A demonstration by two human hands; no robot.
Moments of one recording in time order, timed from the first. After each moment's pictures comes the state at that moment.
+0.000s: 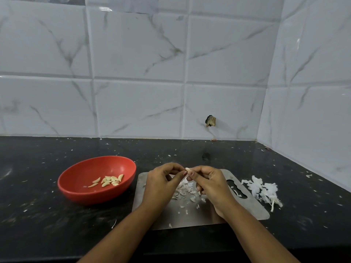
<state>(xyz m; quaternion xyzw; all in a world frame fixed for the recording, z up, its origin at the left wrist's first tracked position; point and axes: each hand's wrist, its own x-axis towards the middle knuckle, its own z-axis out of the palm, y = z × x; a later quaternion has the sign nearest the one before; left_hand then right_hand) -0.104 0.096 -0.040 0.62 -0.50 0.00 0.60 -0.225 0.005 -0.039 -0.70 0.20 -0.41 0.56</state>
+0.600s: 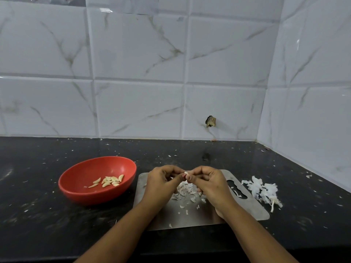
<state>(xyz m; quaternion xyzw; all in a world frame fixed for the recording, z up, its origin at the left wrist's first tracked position) -0.103 0.097 -0.035 0.60 -0.48 -0.13 0.62 -0.227 0.009 -0.037 -0.71 0.20 -0.41 0.54</state>
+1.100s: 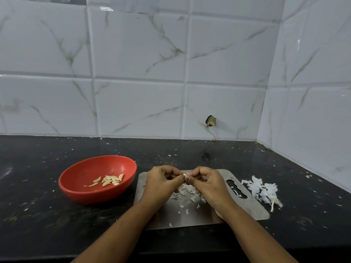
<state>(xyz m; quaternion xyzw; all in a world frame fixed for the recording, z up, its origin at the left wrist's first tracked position) -0.111 0.107 -0.025 0.63 -0.46 -0.13 0.61 -0.227 0.013 -0.037 -0.74 0.20 -0.40 0.51</state>
